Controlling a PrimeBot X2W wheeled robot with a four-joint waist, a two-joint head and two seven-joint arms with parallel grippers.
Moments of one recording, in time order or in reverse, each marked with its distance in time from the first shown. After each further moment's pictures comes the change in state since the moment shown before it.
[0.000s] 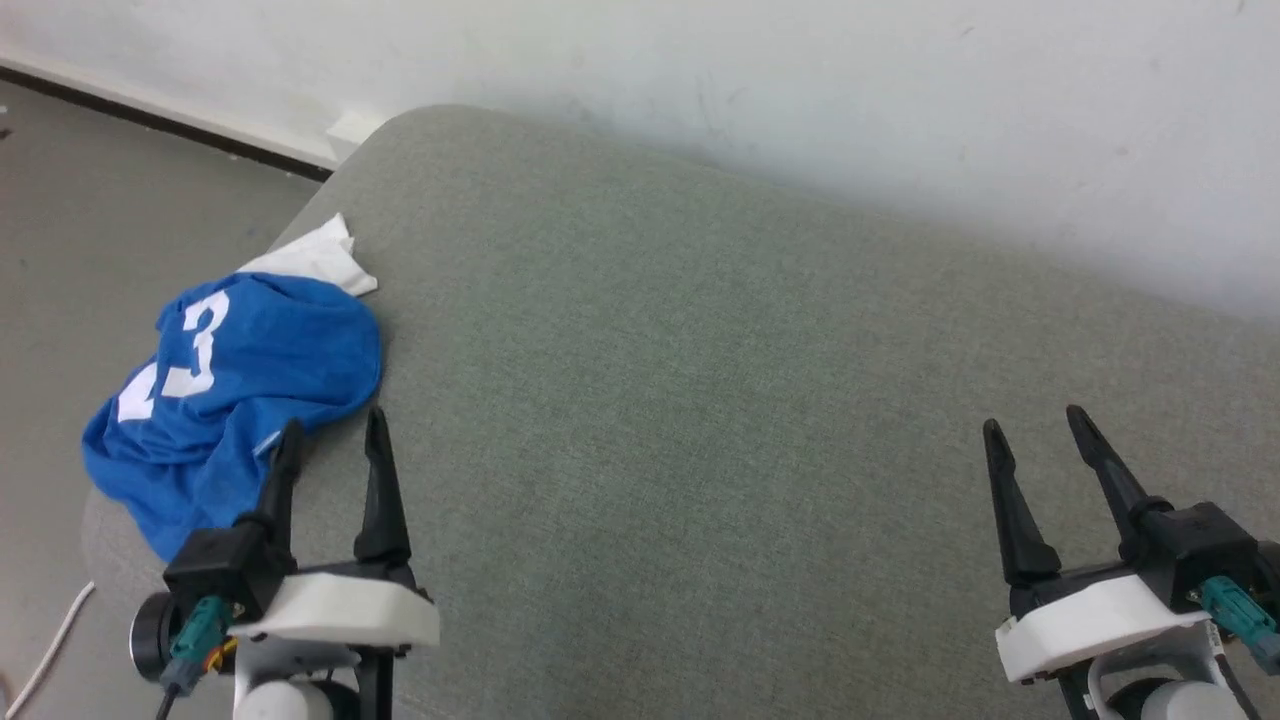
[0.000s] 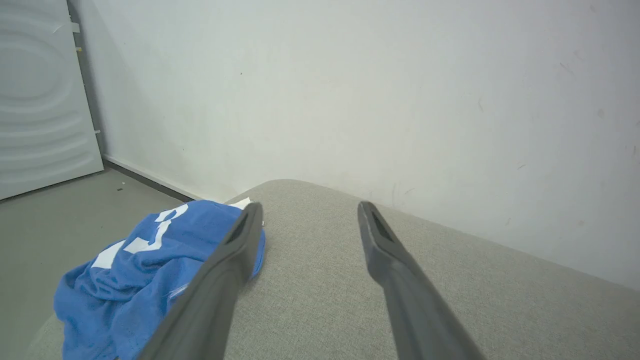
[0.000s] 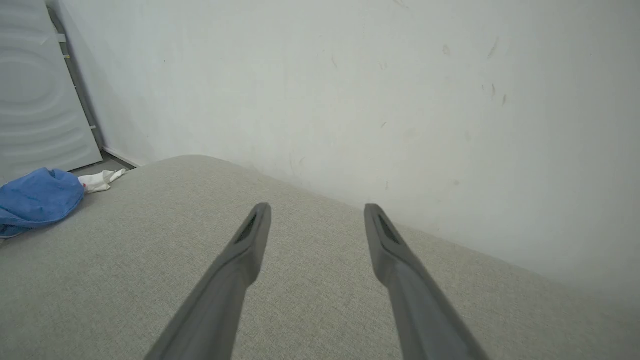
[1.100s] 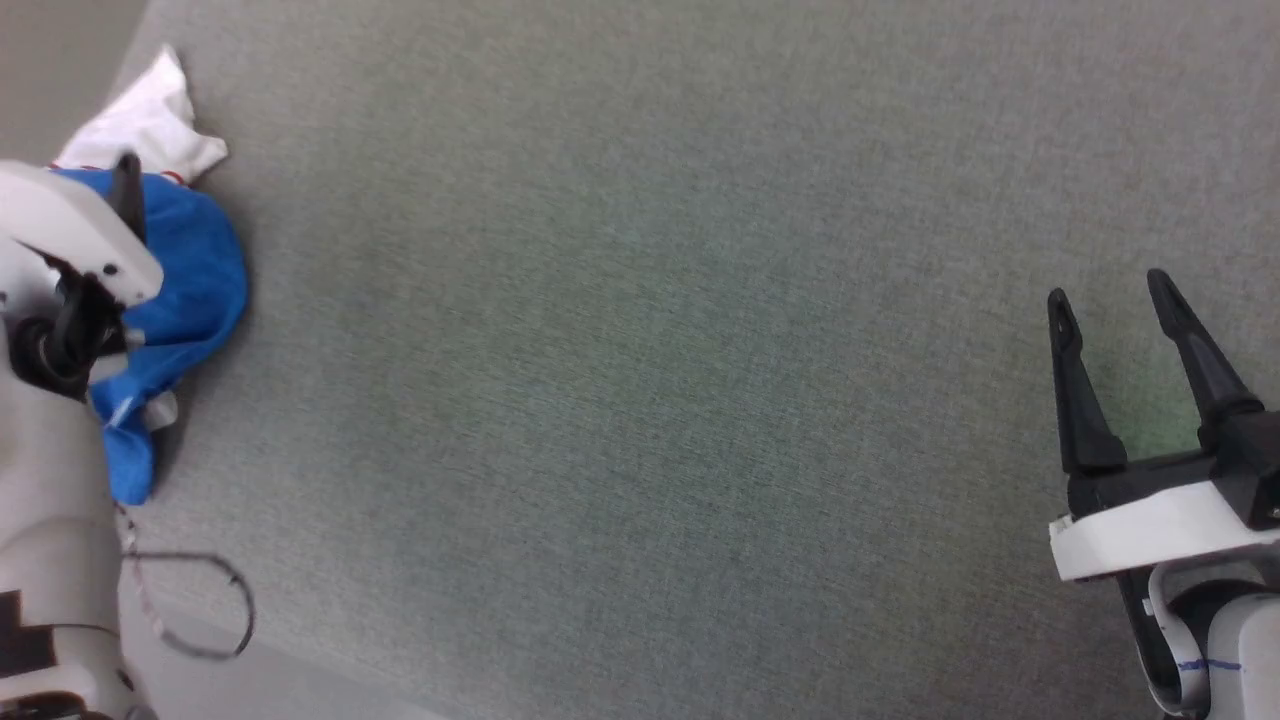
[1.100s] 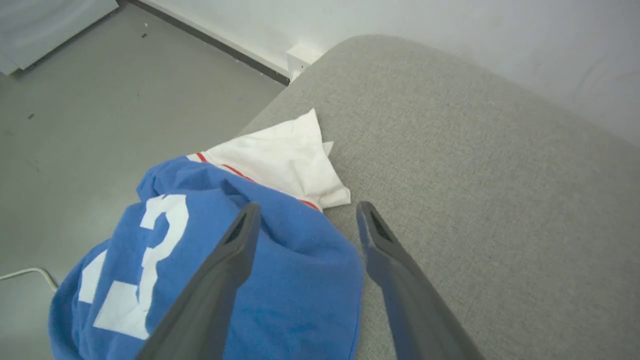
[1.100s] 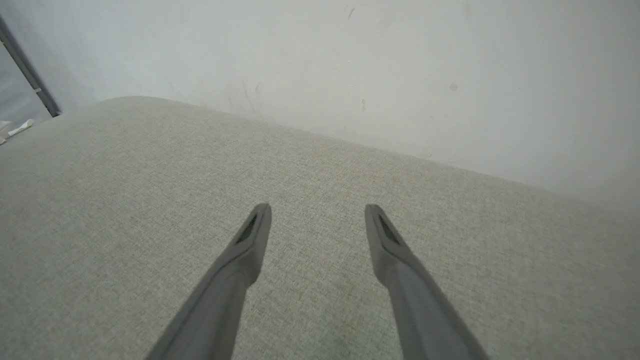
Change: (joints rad) left arm -0.834 0.295 0.194 0.749 -0.159 -0.097 0.468; right arm -0.124 -0.039 -0.027 -0.154 -0.051 0.000 0.077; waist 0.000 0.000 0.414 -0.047
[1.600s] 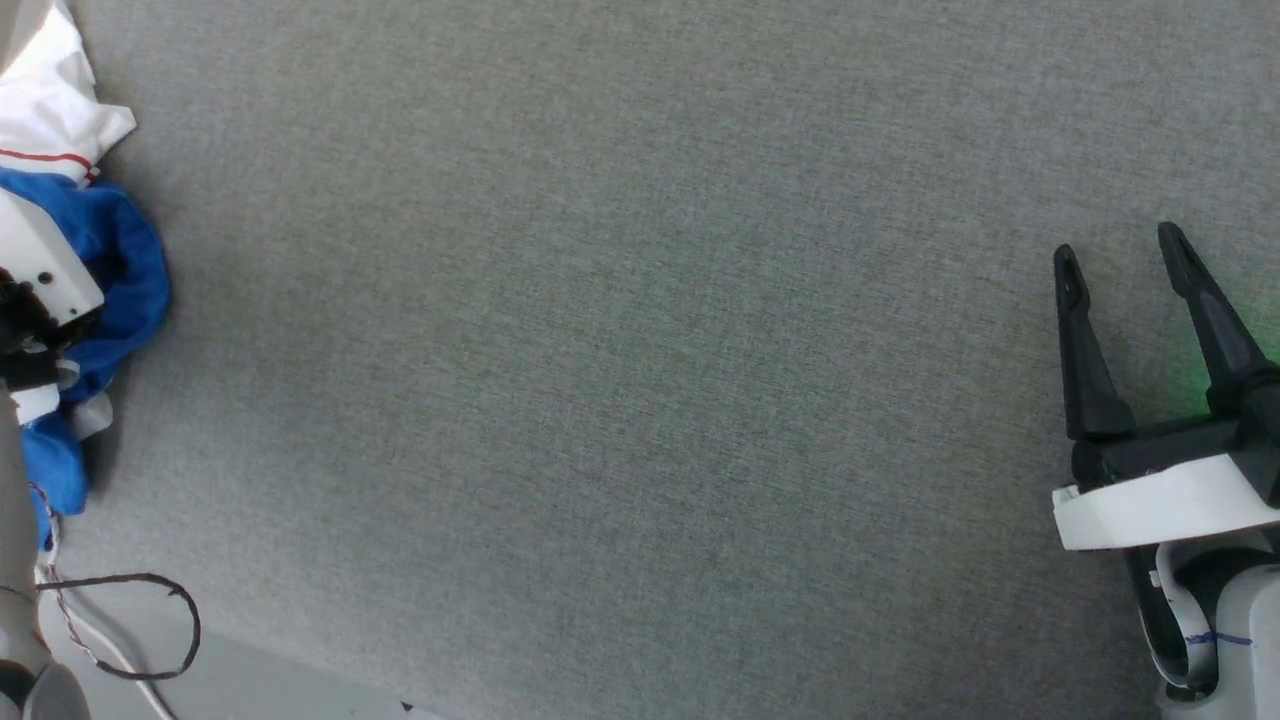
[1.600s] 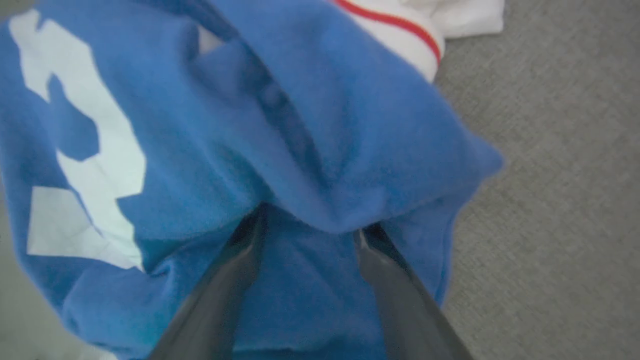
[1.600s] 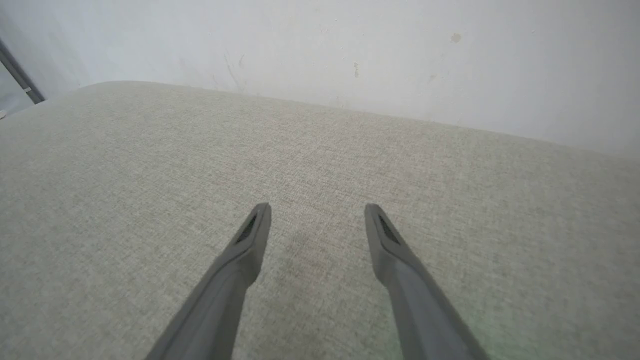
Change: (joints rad) left arm -0.125 0.107 -0.025 0.262 -0.035 0.017 0.408; right arm -0.055 -0.012 0.011 -0.016 0.018 0.000 -0.007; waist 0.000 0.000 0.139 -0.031
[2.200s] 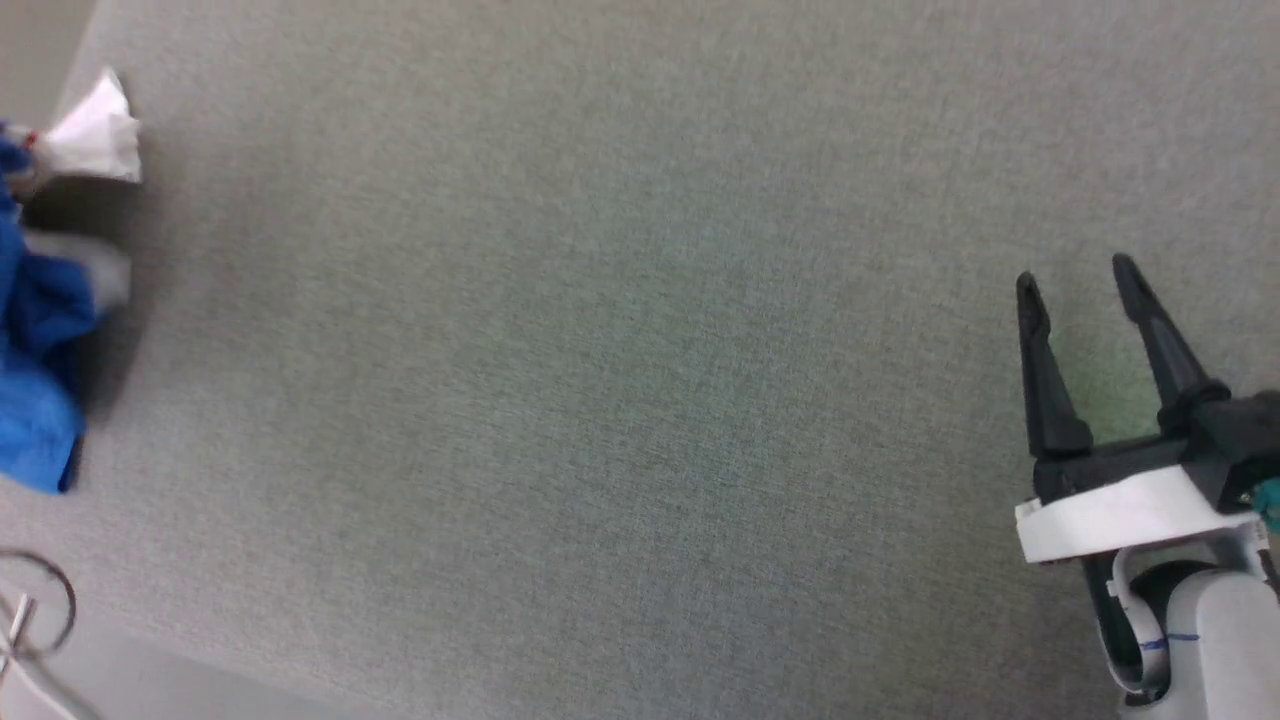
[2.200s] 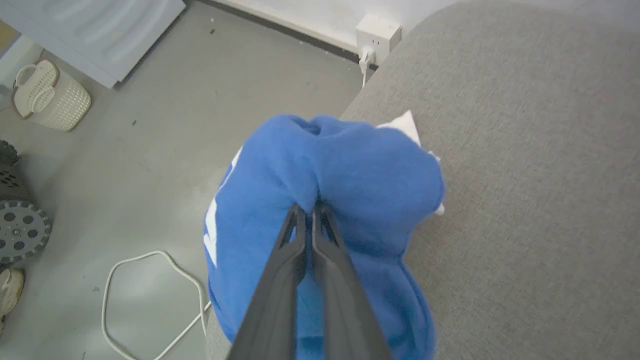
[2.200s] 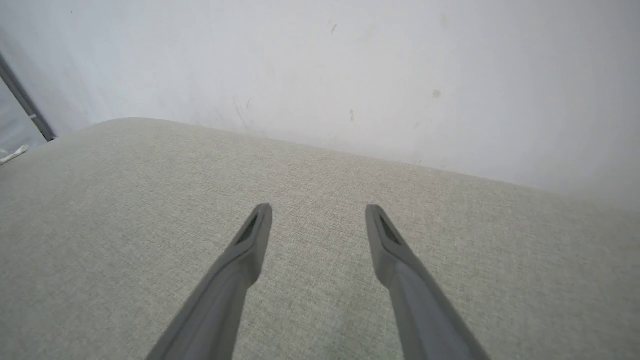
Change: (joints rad) left arm -0.042 0.111 -0.101 -0.003 0.118 0.013 -0.285; right arm -0.005 0.035 0.014 0.109 0.009 0.000 -0.071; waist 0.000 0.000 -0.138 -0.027
